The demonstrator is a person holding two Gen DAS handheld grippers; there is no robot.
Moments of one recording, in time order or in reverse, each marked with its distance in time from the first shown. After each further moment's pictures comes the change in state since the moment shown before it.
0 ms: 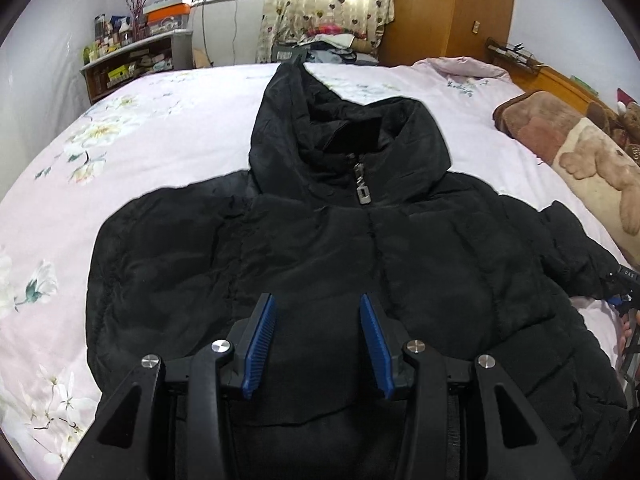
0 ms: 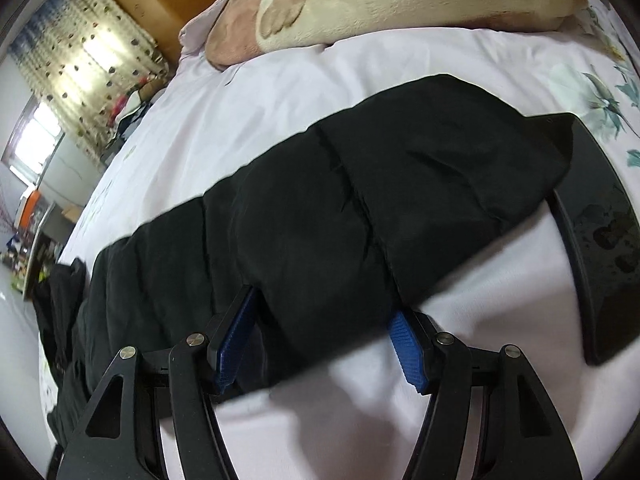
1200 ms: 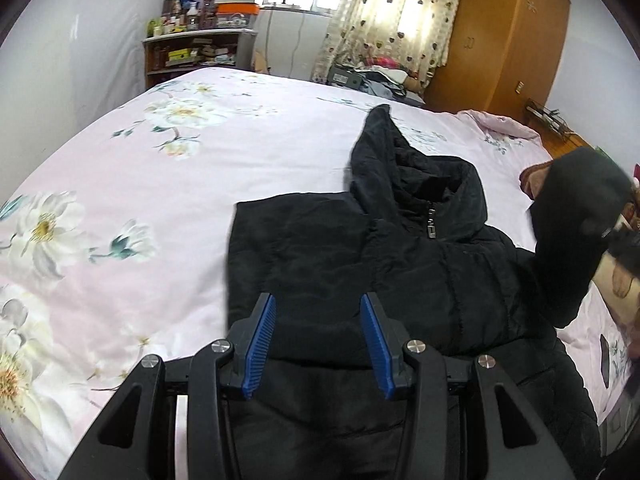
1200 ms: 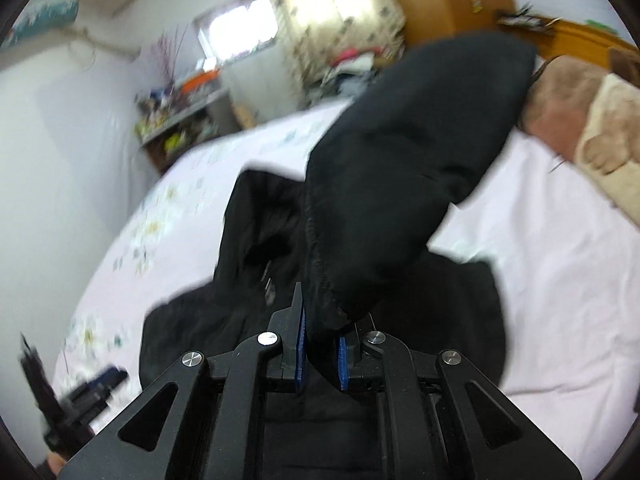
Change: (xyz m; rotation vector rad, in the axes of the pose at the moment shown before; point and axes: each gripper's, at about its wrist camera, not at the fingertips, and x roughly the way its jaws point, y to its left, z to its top) left arm -0.084 0.101 -0.018 -0.204 -0.077 0.035; right arm -0.112 0.328 -0.129 -0.656 0.015 0.367
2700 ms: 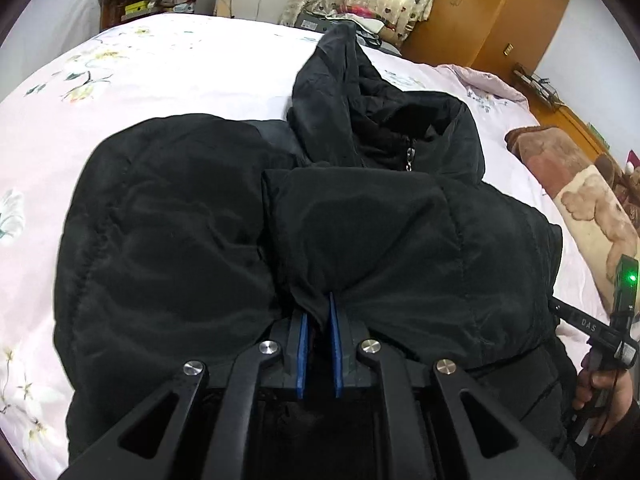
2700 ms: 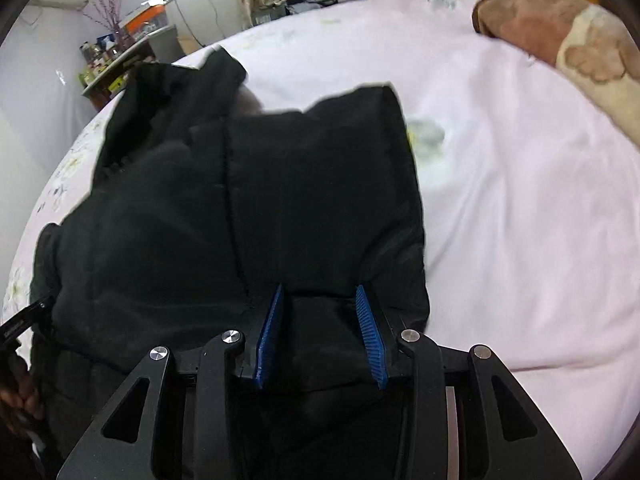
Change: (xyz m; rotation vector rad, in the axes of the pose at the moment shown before) left arm 0.122 -0.062 -0.009 0.020 0.174 -0.127; right arm 0.096 -0.116 -0.071 0.050 0.209 -0.144
